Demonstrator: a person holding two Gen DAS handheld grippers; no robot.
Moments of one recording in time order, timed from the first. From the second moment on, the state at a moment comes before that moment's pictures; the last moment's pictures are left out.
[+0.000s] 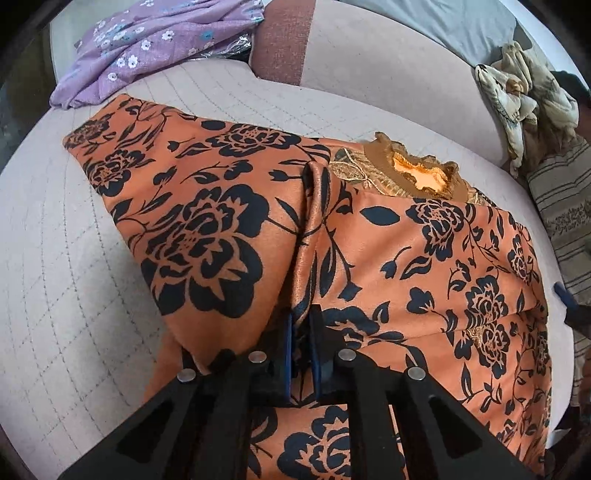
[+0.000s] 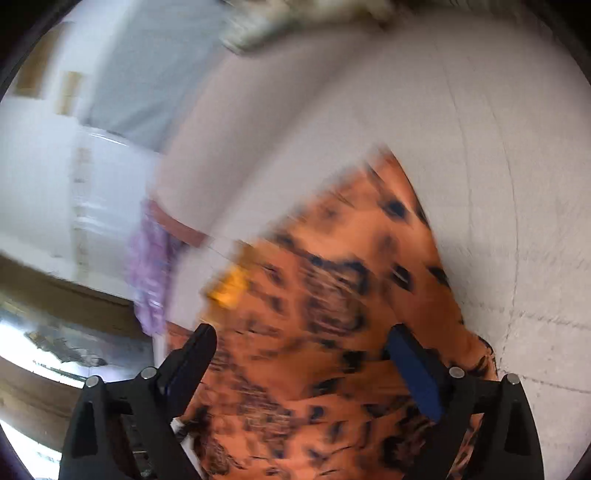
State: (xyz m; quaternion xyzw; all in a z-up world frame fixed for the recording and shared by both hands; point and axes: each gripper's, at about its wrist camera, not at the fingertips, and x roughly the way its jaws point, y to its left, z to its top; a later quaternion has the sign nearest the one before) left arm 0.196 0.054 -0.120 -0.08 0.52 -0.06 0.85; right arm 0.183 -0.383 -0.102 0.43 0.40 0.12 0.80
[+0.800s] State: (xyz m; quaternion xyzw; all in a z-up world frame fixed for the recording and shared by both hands) left arm 0.228 0.277 -0.091 -0.35 0.41 0.00 0.84; right arm 0.177 -0.268 -0.140 0.16 0.41 0.11 0.89
